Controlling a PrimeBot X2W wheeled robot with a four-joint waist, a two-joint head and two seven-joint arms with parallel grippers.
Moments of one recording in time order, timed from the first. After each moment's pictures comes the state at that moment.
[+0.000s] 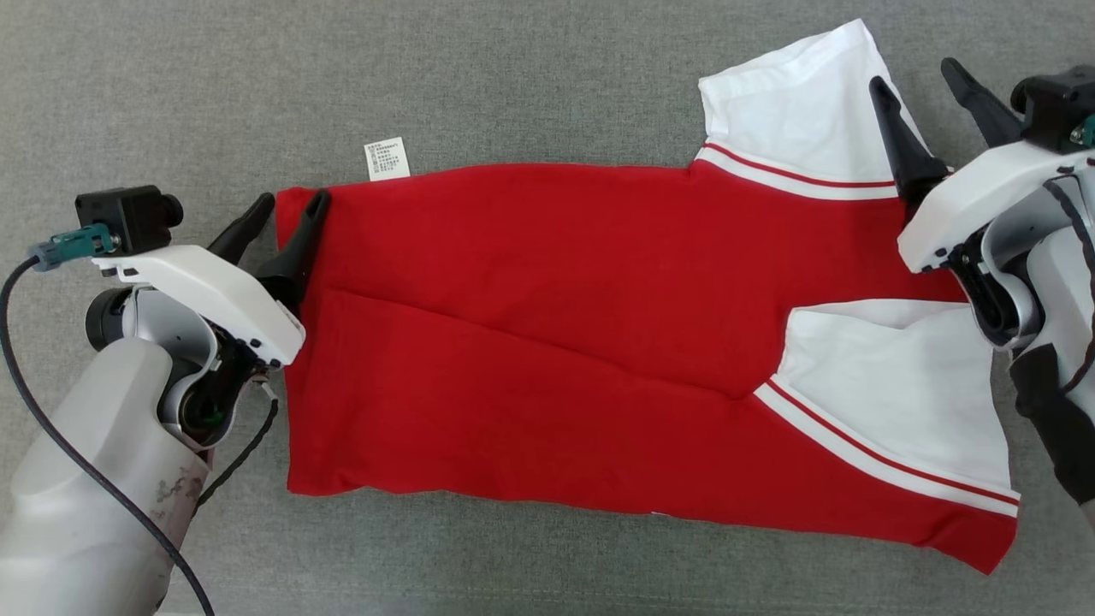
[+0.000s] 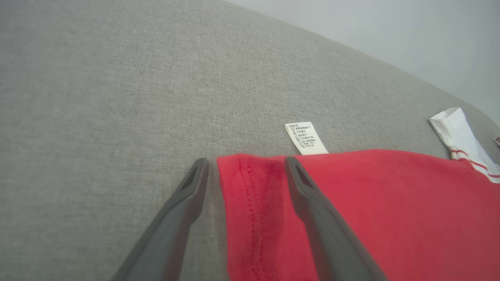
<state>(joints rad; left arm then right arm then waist) -0.69 0.36 -0.49 0.60 -0.96 -0.11 0.02 -0.88 -0.33 0.44 0.69 0.49 0.13 -0.10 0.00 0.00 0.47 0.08</state>
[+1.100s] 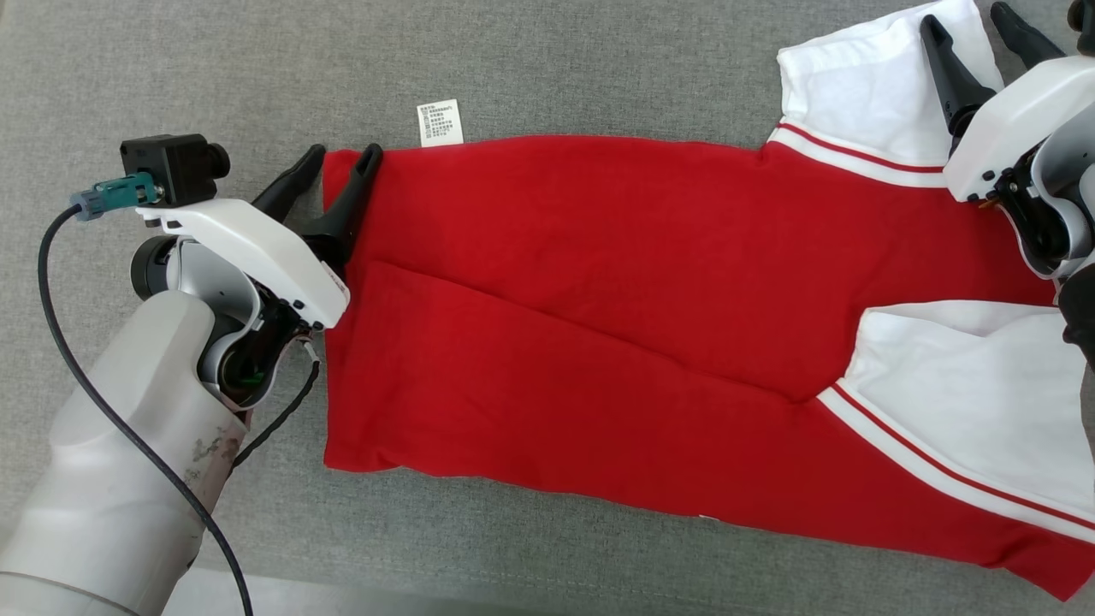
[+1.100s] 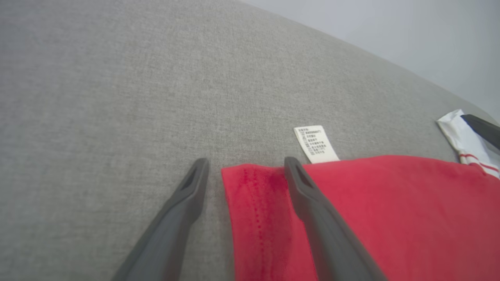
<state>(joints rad) -0.80 0.32 -0.58 0.63 -1.01 -0.12 0.01 -1.12 -0.38 0.67 0.95 0.73 0.13 -0.10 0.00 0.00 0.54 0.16</state>
